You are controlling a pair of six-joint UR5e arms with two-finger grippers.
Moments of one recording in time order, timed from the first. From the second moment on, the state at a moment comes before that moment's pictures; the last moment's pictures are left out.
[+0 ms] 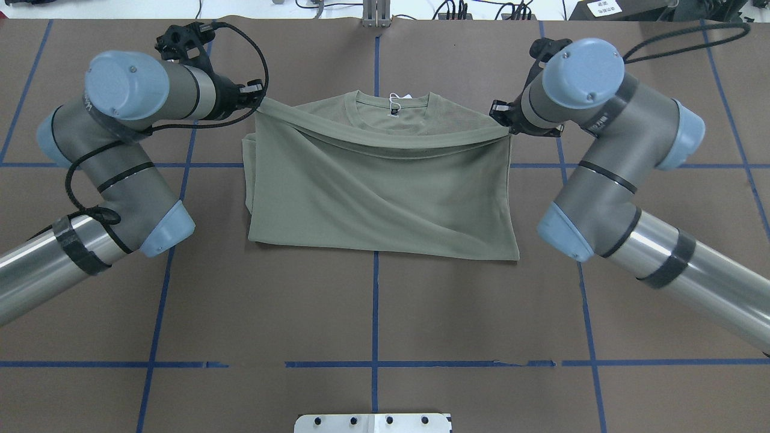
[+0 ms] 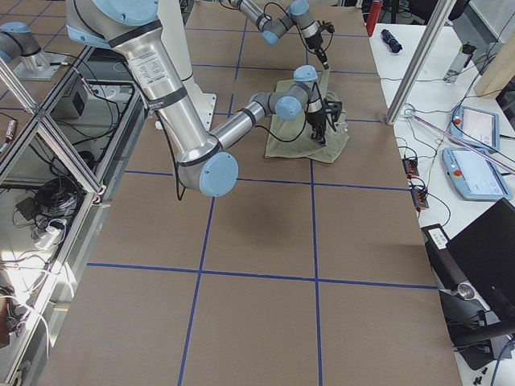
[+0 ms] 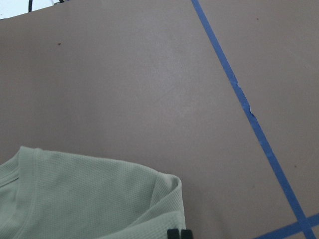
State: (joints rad) left arm -0.81 -2.15 -1.42 -2.25 -1.69 -1.35; right arm 0.80 -0.97 1.51 -1.40 1.73 1.31
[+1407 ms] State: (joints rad) left arm -0.81 -2.19 -1.28 -2.41 -1.64 -1.33; right arm 0.73 -1.06 1.58 -1.27 1.77 1.41
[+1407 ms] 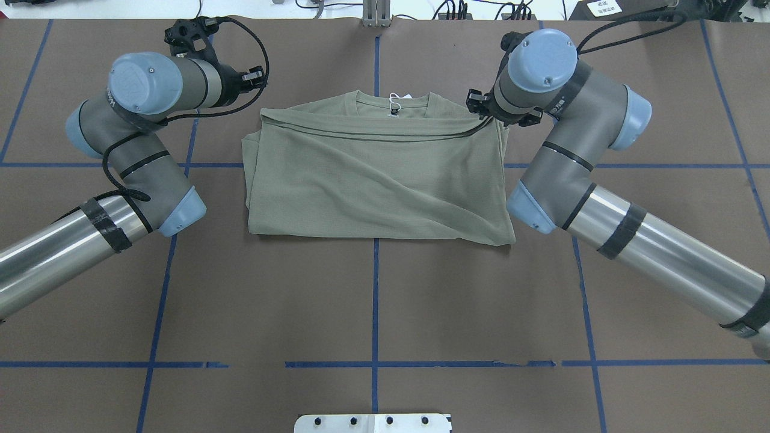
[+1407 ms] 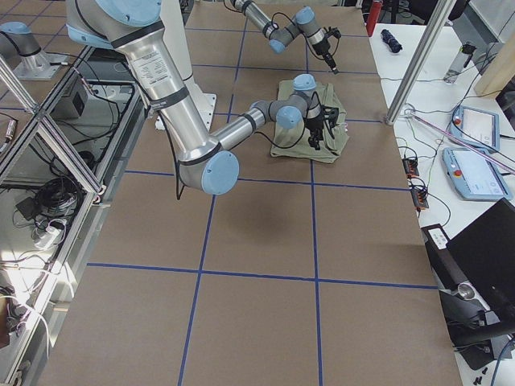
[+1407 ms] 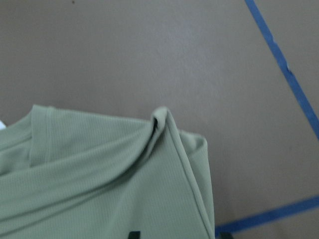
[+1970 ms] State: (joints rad) left arm -0.81 -2.19 -1.29 -2.41 -1.64 -1.33; right arm 0.57 -1.20 1.74 -1.27 1.72 1.85
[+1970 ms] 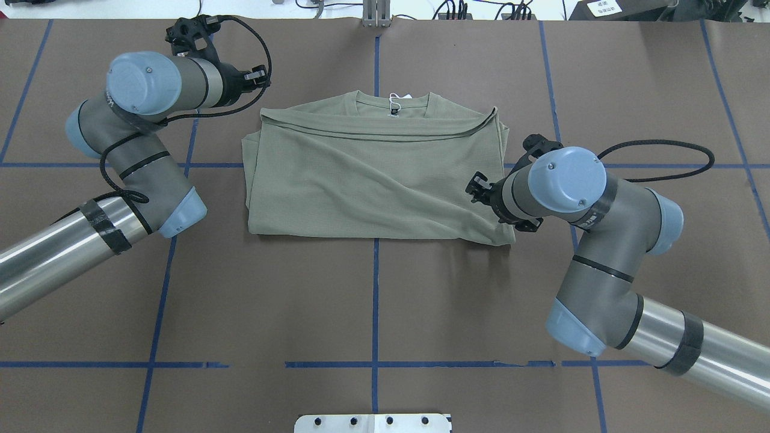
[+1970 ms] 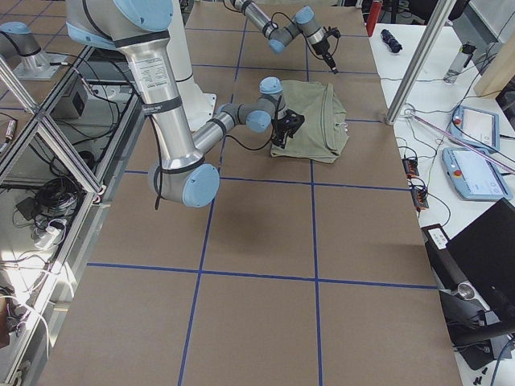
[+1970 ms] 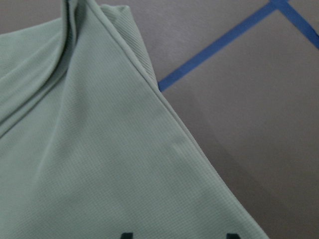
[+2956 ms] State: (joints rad) left arm -0.81 -2.16 -1.32 -2.41 -1.64 -1.33; right arm 0.49 -1.32 1.83 -1.27 1.71 1.89
